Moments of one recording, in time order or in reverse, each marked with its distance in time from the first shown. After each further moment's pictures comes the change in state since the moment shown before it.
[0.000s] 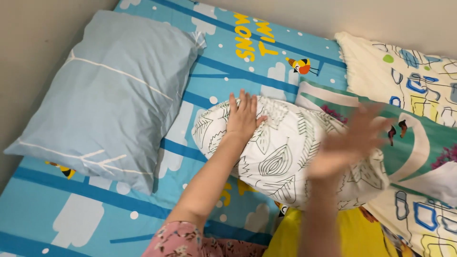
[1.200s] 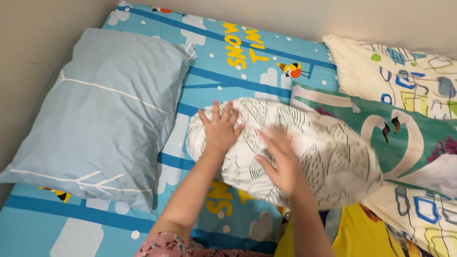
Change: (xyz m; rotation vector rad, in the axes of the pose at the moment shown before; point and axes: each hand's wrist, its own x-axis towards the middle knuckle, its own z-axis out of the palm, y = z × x) left_hand -0.028 -0.045 -0.004 -0.299 0.151 -0.080; right_hand -0.016 -0.050 -0.005 0.363 -0.509 -0.277
